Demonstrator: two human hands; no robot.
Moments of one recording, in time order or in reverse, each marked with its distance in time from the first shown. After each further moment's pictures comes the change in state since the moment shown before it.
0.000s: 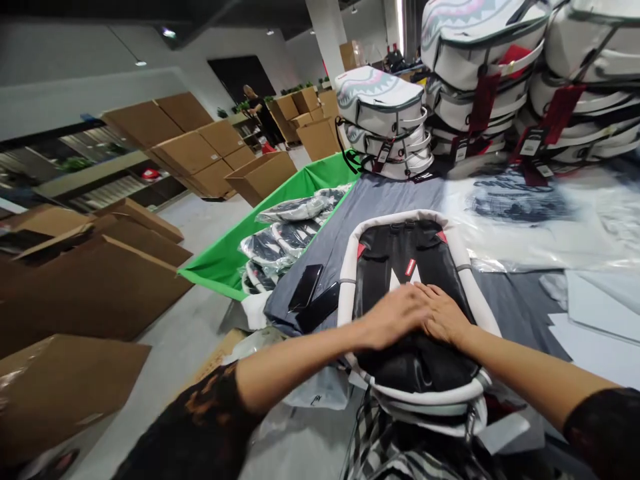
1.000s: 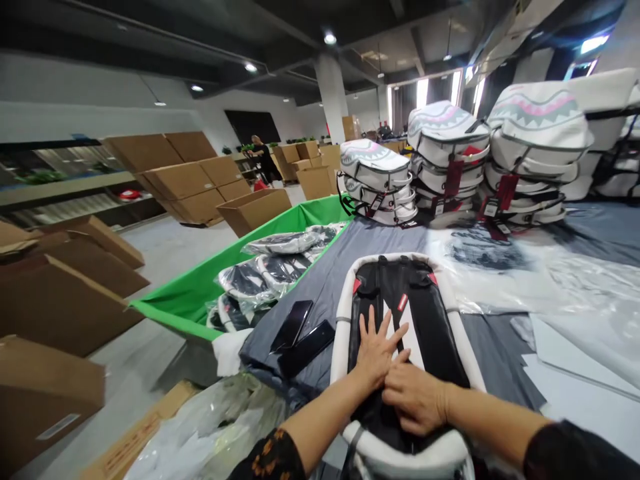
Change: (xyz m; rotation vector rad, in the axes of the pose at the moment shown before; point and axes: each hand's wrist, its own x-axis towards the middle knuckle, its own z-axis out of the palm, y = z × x) left_hand -0.022 -0.026 0.053 0.370 0.286 -0.205; right_hand -0.013 -0.064 -0.002 0.212 0.057 -0.528
